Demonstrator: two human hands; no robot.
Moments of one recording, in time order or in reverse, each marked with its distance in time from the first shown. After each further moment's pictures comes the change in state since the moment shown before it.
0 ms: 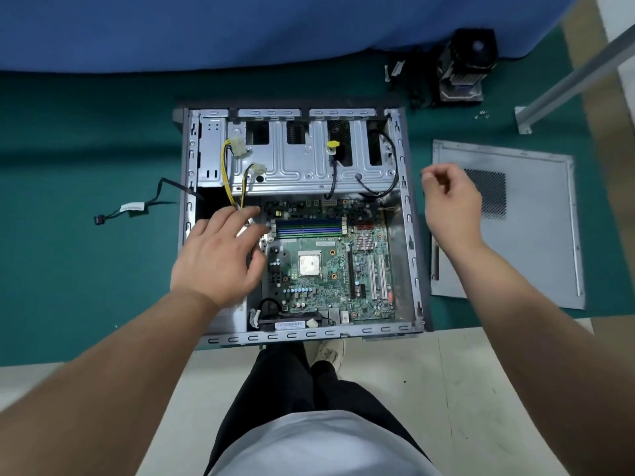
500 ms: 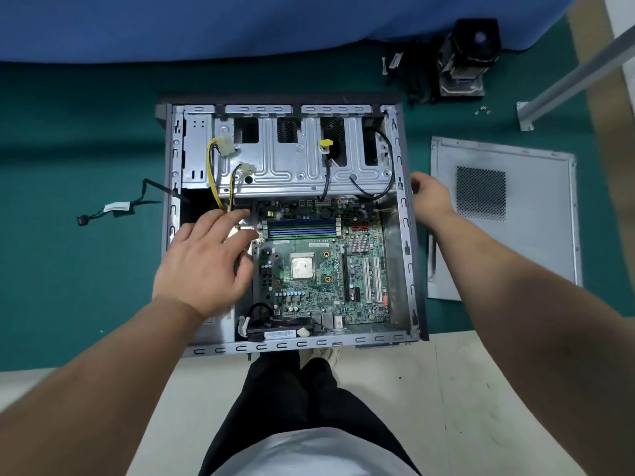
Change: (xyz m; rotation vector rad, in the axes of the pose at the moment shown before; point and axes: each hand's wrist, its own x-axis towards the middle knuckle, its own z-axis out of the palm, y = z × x) left_hand 0.002 -0.003 0.006 0.015 0.029 0.010; right_hand 0.069 0.061 0.045 -0.364 -0.352 0.140
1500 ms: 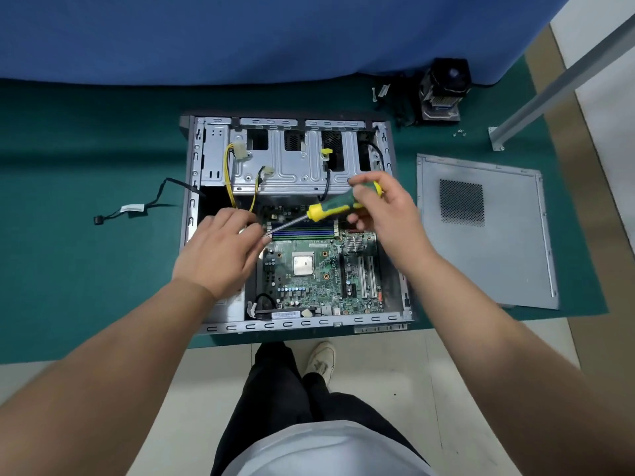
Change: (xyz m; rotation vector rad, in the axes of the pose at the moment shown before) left_hand -0.006 0.002 -0.005 -0.075 0.105 0.089; right_hand -0.162 -0.104 -0.025 0.841 -0.155 -0.239
